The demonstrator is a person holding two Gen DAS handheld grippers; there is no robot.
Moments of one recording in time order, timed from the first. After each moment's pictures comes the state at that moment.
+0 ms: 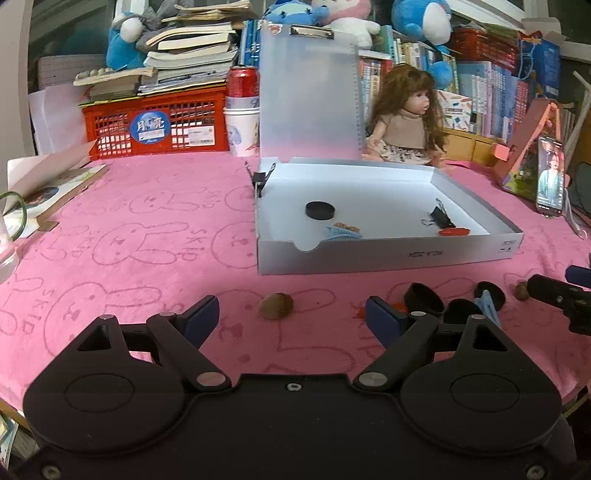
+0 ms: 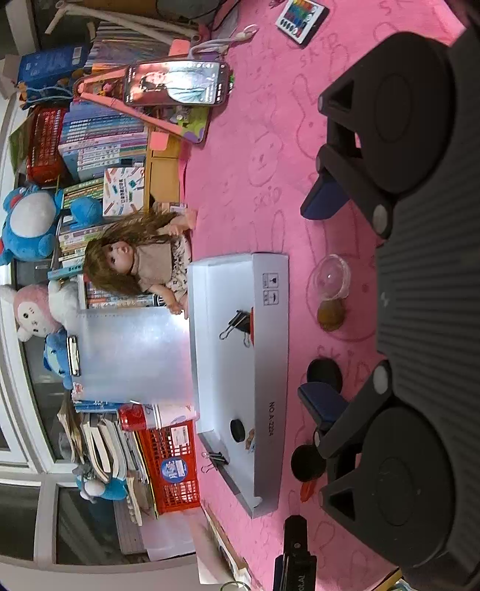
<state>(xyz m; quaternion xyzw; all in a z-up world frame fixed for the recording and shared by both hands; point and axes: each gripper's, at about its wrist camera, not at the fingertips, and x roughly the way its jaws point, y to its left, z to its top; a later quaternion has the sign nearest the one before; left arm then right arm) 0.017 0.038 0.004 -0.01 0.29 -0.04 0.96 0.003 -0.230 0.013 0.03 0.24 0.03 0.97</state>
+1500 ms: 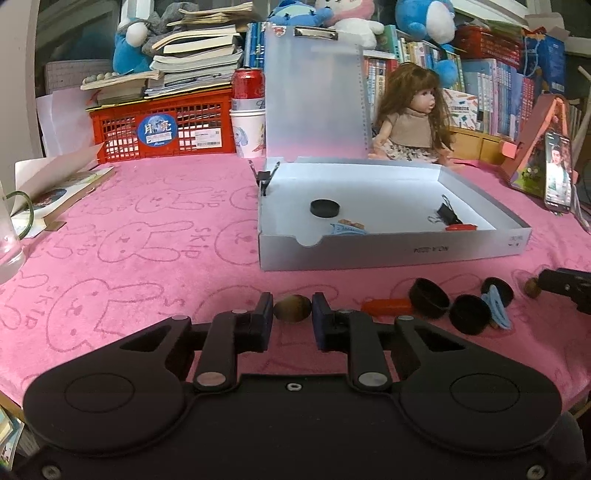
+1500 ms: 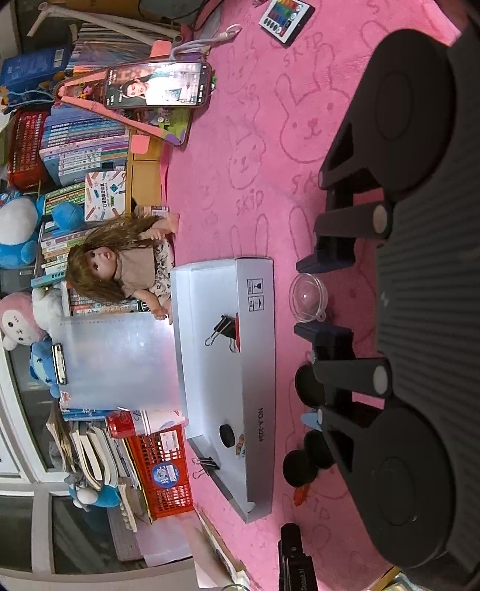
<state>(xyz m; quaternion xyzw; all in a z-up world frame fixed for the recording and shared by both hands) 0.011 0.028 -0.003 0.01 0.28 -0.03 0.96 0.004 -0.233 0.012 0.04 0.27 0.03 0.96</state>
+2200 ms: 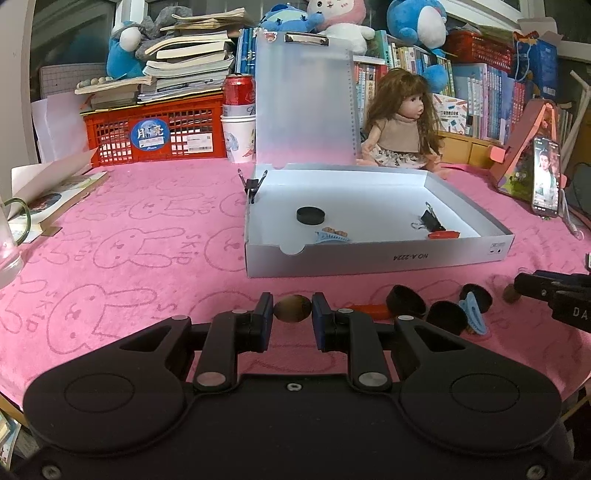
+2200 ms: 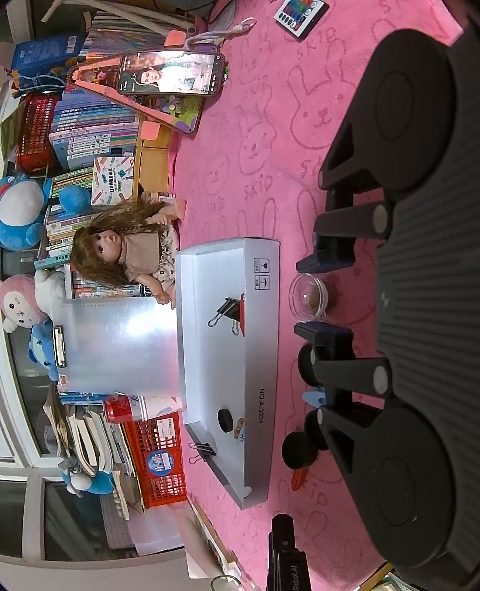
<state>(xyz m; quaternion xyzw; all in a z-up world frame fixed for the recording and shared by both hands) 0.003 0.024 0.012 0.00 0.28 -0.04 0.96 0.005 -0.222 0.018 0.02 0.27 0.04 0.96</state>
